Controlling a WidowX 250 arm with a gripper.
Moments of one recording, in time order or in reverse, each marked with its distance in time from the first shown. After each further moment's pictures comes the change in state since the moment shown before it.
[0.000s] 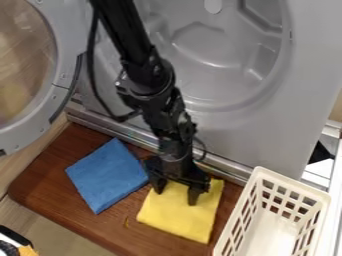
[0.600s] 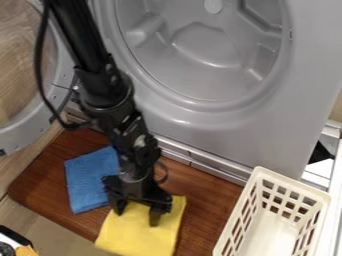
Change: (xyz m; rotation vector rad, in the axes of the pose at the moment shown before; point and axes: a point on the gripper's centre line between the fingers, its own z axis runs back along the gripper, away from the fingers) arm -0.049 0.040 0.008 0.081 0.037 0.070
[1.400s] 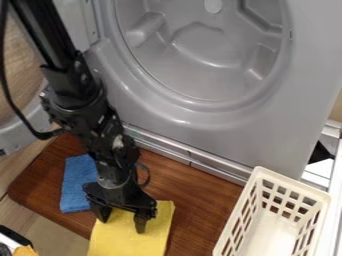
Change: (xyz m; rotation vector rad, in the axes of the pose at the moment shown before) arm -0.028 0.024 0.010 0.005 0.031 0.067
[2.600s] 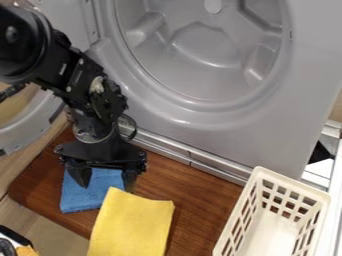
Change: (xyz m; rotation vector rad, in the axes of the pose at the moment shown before) arm 0.010 0.013 0.090 0.055 -0.098 0.204
